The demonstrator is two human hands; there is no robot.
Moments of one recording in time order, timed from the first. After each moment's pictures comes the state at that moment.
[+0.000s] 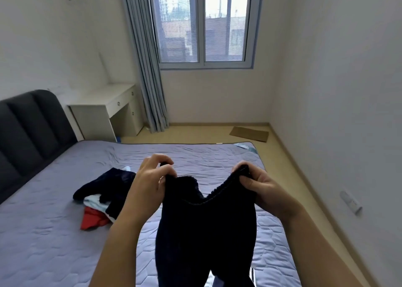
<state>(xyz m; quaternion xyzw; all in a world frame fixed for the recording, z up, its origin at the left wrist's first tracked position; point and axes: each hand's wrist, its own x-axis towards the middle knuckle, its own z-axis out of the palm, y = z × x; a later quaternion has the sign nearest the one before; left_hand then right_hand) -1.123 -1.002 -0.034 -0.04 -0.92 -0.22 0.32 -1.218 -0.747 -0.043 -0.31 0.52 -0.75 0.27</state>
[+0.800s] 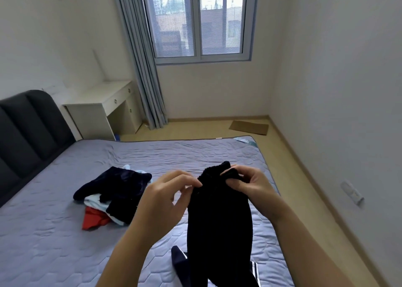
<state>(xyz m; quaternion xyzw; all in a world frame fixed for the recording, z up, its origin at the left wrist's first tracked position) -1.117 -0.964 -0.033 -0.18 -0.88 -0.30 0.33 -1.226 -0.762 -0.065 -0.27 0.60 -0.74 0.16</state>
